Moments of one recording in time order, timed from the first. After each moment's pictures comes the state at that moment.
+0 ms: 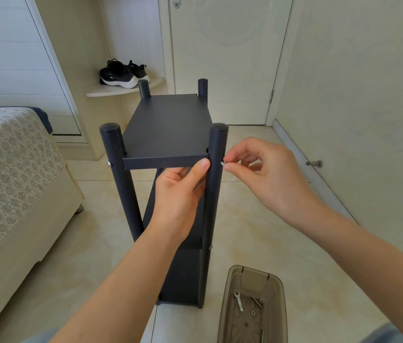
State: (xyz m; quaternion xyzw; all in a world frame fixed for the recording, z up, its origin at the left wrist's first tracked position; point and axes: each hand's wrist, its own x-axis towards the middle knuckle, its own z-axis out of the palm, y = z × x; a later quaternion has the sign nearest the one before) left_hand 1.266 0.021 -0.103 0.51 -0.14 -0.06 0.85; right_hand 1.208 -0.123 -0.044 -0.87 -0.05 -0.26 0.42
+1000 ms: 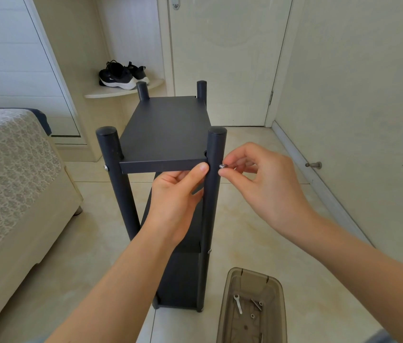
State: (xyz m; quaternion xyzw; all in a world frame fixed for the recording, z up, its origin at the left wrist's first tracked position) left_hand 1.266 0.027 -0.102 0.51 -0.15 -0.09 0.84; right_hand 1.205 -0.116 -0.052 -0.87 -0.04 -0.30 0.38
